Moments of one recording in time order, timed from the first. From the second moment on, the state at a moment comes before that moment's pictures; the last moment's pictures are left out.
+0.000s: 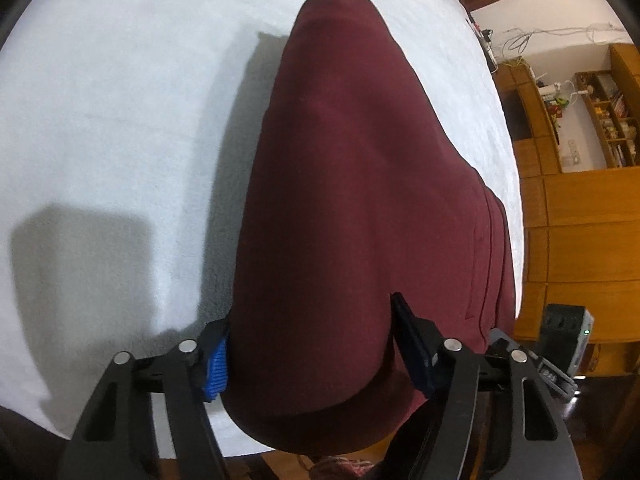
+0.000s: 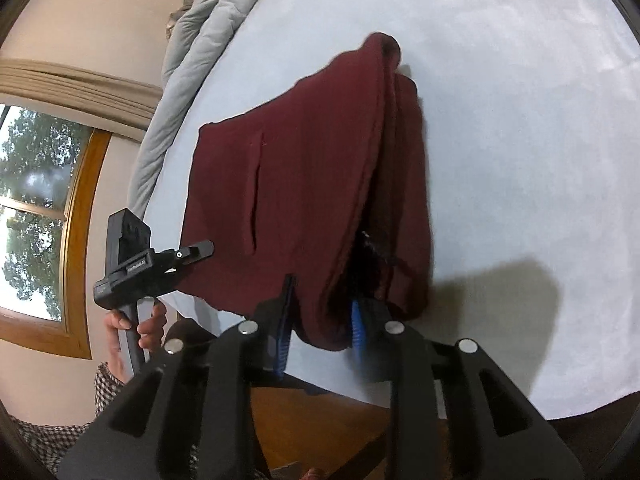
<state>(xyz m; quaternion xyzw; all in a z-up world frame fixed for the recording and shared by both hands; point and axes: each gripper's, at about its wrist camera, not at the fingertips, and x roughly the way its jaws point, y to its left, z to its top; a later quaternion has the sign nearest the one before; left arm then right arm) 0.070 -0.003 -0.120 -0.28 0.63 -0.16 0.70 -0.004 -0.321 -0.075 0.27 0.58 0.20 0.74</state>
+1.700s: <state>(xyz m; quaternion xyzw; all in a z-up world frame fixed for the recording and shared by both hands) 0.128 -0.032 -0.099 -0.18 0.64 -0.20 0.72 0.057 -0.368 -0.095 0.32 0.58 0.24 0.71</state>
